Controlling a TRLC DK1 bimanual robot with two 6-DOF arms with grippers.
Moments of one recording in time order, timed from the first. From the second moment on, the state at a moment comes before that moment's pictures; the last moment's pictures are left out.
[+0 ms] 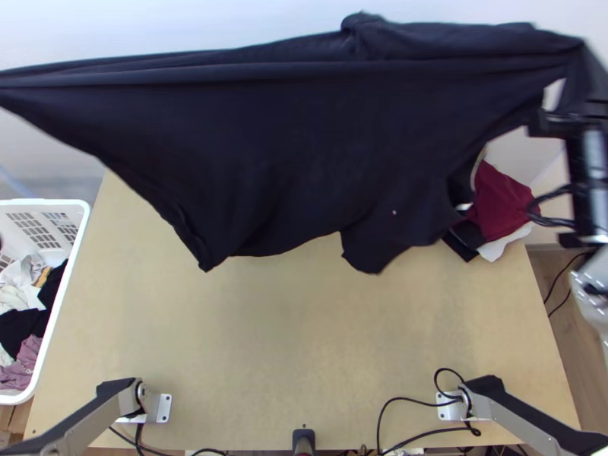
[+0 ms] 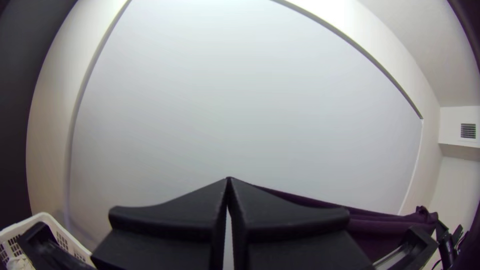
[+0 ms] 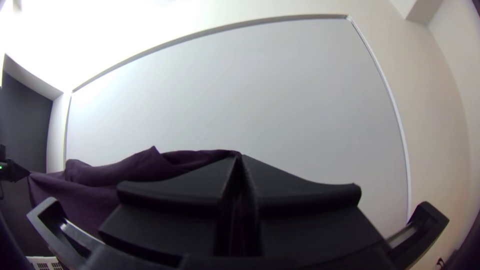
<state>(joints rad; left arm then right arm) 0.20 1.10 1.99 -0.64 0.07 -0.38 0.24 1.09 1.61 0.06 0.13 0.10</state>
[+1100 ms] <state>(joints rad) 0.24 0.75 1.92 -0.71 -0.02 -0.31 0.26 0.94 2.22 -1.06 -0.05 -0.09</state>
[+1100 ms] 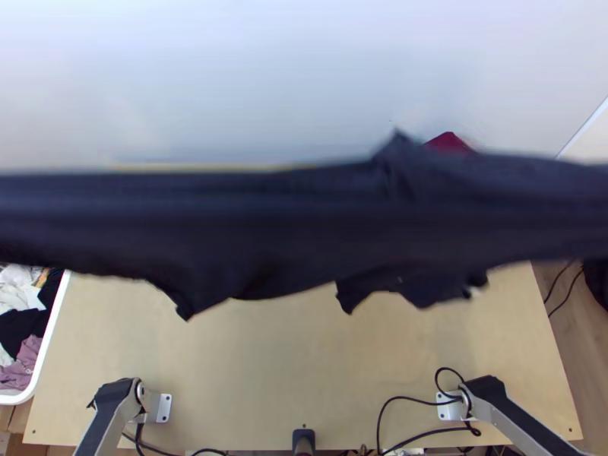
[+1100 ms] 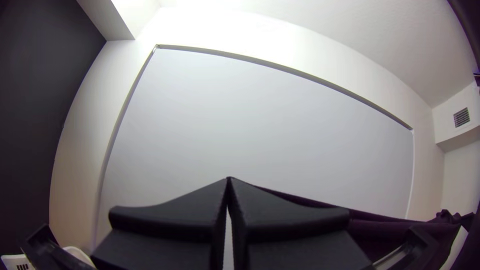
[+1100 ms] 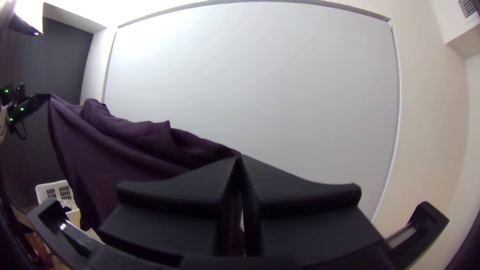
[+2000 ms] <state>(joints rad) 0.20 0.59 0.78 -0.47 0.06 -0.32 0.33 0.79 0.98 -0.55 -0.13 0.15</state>
